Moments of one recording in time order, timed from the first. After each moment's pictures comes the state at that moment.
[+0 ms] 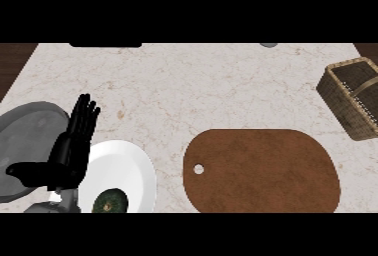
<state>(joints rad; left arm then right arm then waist) -0.03 0.23 -0.16 -1.66 0.20 0.28 -0.03 -0.03 -0.91 -0.59 -1.79 -0.05 0.48 0.05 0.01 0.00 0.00</state>
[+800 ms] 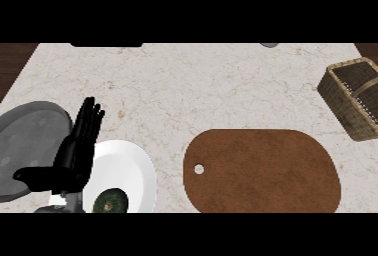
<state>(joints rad) -0.01 0.18 -0.15 -1.67 0.14 0.24 -0.02 -0.26 -0.89 -0.41 -1.31 0.29 0.41 -0.29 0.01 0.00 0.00</state>
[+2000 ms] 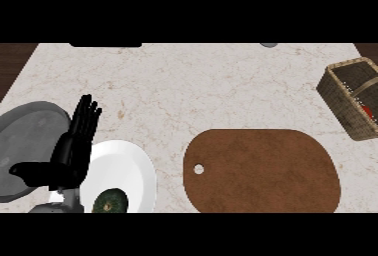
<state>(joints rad) -0.02 0.14 -0.08 -1.65 0.11 0.18 -0.01 -0.51 -0.86 -0.39 -0.76 0.42 0.33 -0.55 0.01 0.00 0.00</state>
